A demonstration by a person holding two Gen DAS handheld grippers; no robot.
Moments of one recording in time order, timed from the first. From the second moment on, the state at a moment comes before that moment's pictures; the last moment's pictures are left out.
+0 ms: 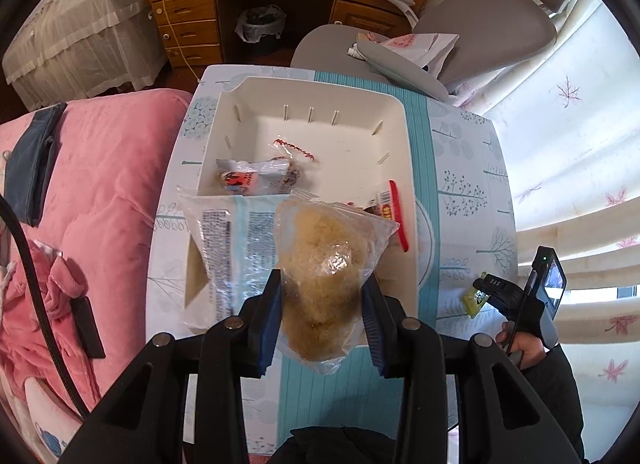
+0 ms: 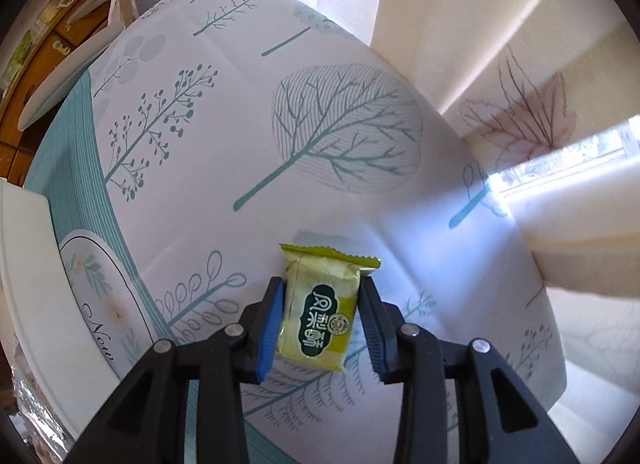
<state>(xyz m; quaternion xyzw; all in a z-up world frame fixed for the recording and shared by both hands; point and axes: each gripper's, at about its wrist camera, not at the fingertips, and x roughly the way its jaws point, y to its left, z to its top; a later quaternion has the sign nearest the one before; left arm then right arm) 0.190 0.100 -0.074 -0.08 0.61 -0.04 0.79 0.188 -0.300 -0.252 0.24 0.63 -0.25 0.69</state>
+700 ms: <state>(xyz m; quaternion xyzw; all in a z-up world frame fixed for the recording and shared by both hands) 0.200 0.138 -0.114 -0.11 0.61 -0.14 0.77 0.157 -0.207 -0.198 0.35 0.59 -0.17 0.70</state>
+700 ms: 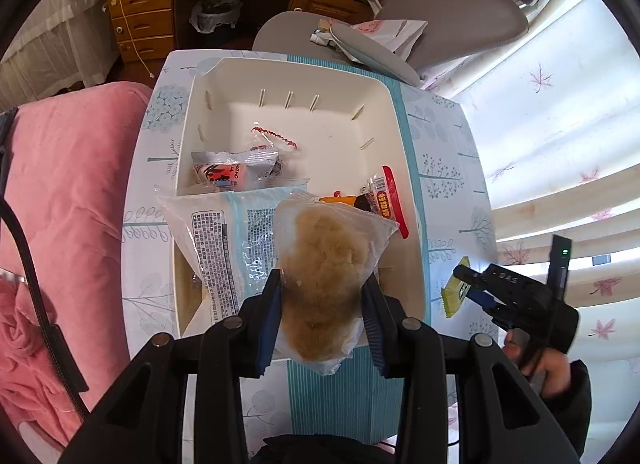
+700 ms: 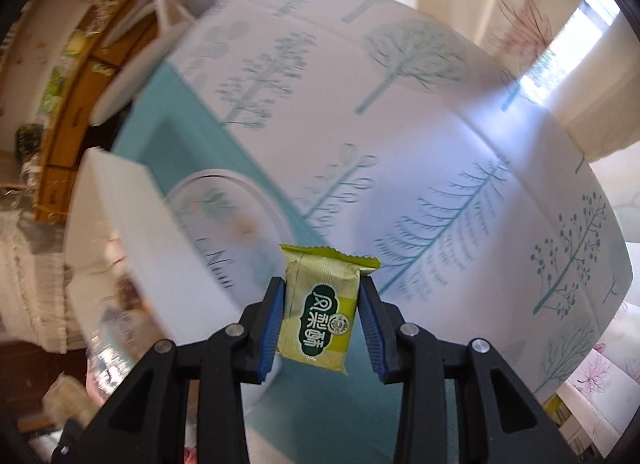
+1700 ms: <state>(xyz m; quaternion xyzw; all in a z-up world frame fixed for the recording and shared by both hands) 0.131 0.183 -0.098 -0.21 0.53 -0.14 0.81 0.149 -0.098 -0.122 0.27 0.57 0.09 0.77</state>
